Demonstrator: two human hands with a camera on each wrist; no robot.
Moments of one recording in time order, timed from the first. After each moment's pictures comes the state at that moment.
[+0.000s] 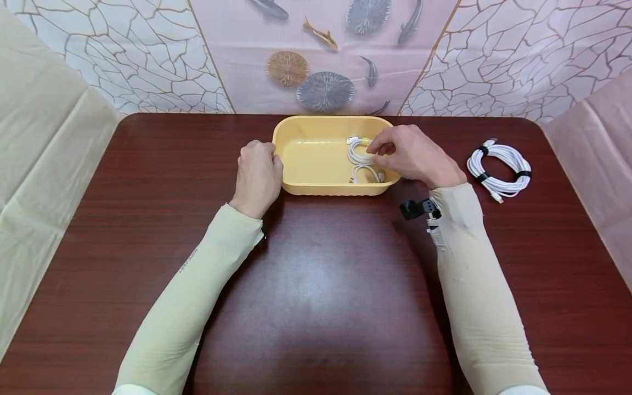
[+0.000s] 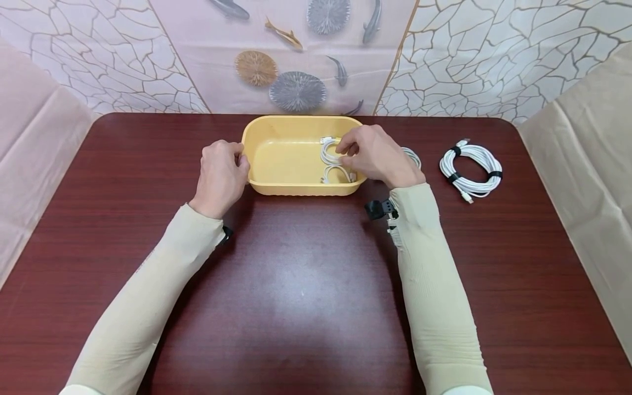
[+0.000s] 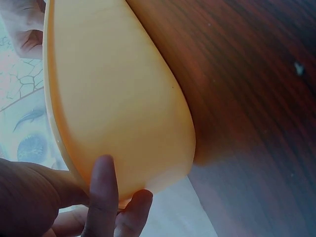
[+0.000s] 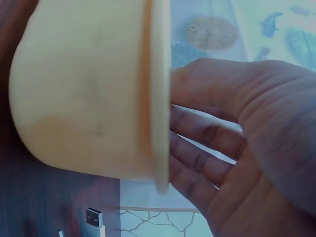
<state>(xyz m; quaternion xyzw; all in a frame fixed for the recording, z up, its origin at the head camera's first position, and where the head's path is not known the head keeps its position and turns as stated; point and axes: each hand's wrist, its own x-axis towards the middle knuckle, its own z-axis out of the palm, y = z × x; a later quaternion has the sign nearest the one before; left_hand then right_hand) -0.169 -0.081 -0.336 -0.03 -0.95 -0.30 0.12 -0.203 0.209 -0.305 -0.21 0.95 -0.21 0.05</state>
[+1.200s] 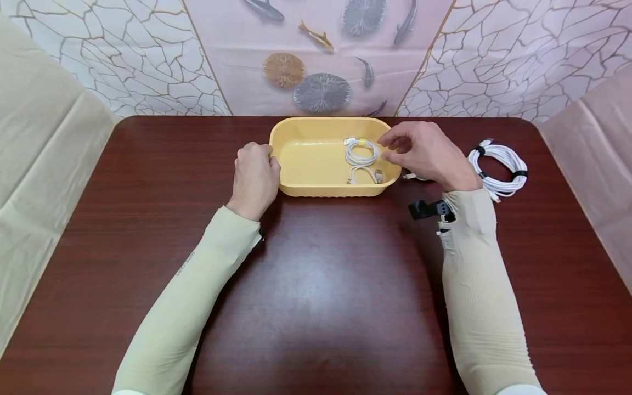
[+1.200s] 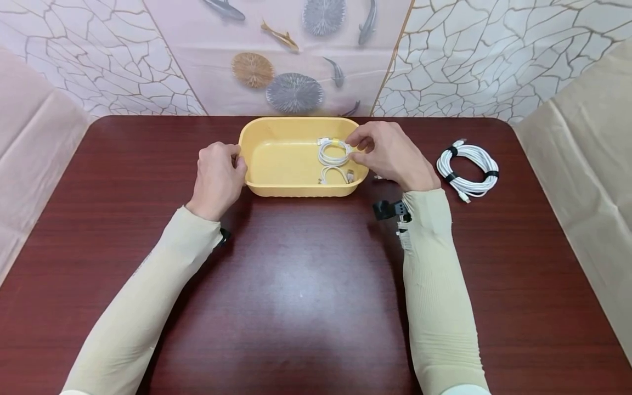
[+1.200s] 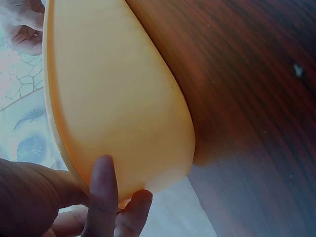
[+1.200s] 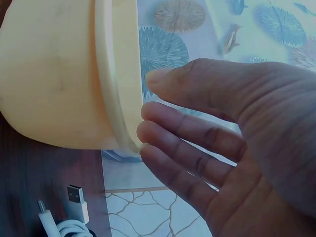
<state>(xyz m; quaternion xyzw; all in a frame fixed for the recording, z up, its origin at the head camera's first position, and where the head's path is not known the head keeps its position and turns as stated) -0.168 -0.081 -0.335 -0.03 -0.95 -0.30 0.11 -0.190 0.230 -0.294 -0.17 0.95 -0.25 0.03</state>
